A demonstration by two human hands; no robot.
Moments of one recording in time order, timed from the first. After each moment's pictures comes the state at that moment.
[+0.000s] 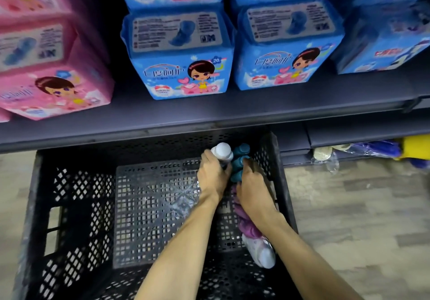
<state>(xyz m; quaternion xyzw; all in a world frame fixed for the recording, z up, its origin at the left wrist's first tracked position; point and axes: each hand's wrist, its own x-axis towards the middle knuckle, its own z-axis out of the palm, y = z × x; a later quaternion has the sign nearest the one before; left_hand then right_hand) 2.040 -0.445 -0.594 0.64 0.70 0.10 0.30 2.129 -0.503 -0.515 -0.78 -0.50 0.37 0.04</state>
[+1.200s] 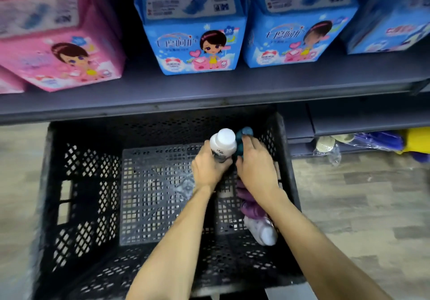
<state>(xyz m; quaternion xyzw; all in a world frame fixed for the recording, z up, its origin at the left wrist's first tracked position) 2.002 -0.469 -0.589 0.62 0.68 0.21 0.33 2.121 -0.501 -0.495 -0.77 -0.59 0.22 0.07</state>
